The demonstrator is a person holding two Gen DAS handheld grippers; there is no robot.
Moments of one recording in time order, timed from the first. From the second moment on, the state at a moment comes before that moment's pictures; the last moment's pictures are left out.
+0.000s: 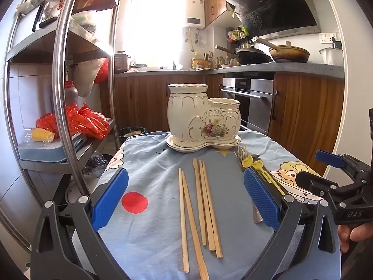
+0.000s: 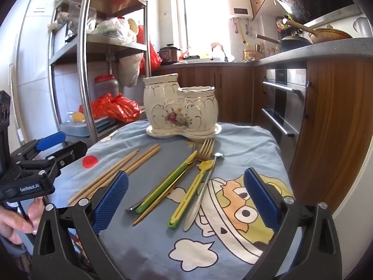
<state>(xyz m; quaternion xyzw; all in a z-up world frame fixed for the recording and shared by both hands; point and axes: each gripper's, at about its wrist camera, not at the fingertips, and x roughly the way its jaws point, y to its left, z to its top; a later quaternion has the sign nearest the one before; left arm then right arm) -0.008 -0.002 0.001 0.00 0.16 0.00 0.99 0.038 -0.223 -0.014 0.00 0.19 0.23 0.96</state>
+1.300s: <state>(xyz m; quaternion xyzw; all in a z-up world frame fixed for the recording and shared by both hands) -0.006 -0.005 -0.004 0.00 0.17 0.00 0.99 0.037 -0.222 -0.013 -0.01 0.19 0.22 0.96</state>
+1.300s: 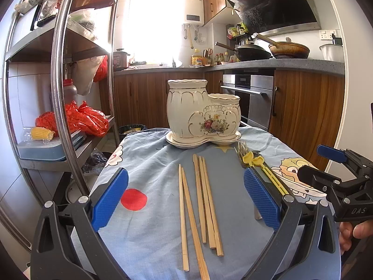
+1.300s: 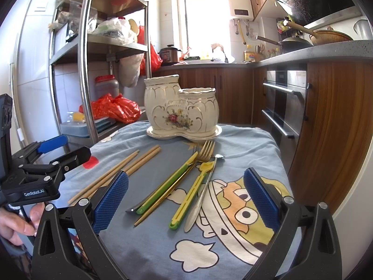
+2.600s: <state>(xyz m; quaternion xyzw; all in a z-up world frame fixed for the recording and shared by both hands) 0.028 0.021 -0.015 -0.02 0.27 0.00 0.96 0.049 -0.223 -0.018 0.00 0.22 0.22 0.95</state>
